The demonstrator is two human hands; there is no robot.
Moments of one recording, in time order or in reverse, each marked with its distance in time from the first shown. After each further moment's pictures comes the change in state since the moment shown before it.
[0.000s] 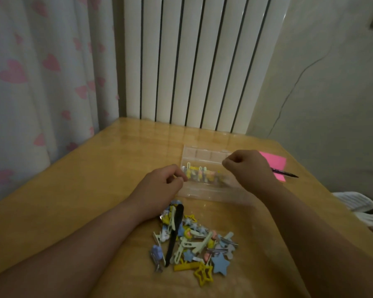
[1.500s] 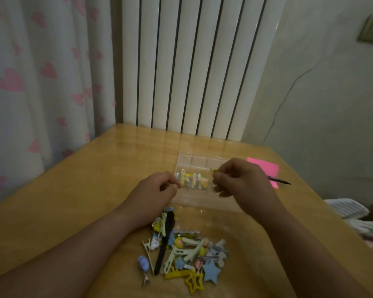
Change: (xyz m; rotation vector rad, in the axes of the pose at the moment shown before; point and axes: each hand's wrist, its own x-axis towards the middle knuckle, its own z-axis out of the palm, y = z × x) left_hand -0.001 -0.002 0.001 0.025 -0.008 0.020; right_hand -0.047 -0.020 -0.018 0.290 -0.063 -0.033
